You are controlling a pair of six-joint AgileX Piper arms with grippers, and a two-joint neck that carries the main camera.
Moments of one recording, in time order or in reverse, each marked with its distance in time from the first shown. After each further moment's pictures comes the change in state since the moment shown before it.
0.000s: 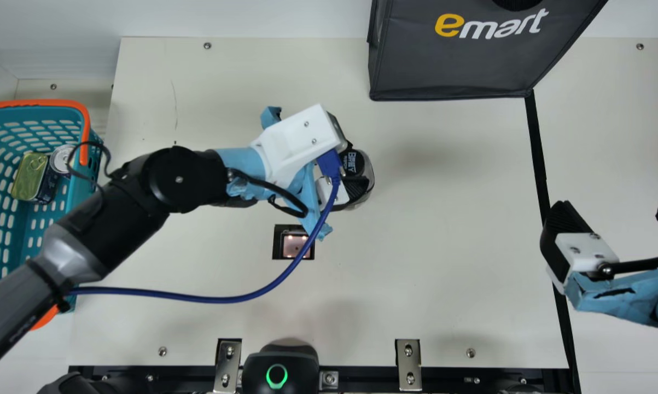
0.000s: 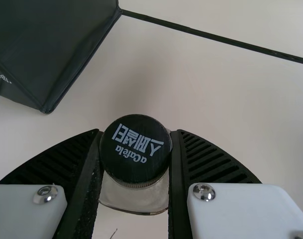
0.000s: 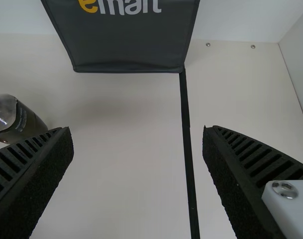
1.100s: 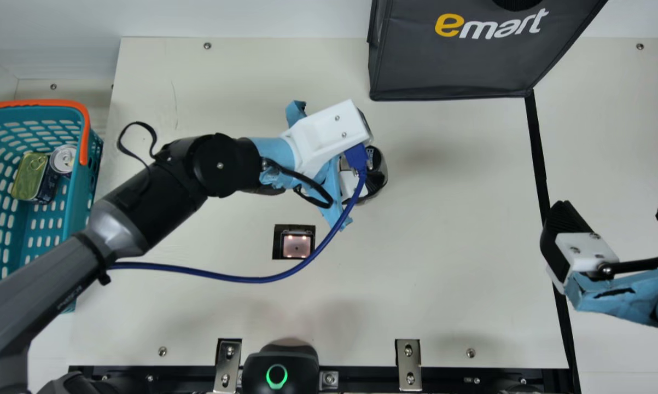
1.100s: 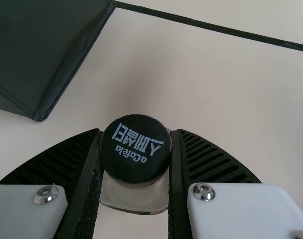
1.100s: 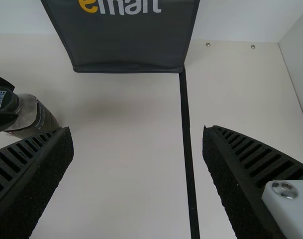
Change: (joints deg) left arm -1.9 6.3 -5.6 3.9 -0.1 -2.0; right arm 0.0 0.0 0.0 0.0 0.0 0.0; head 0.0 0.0
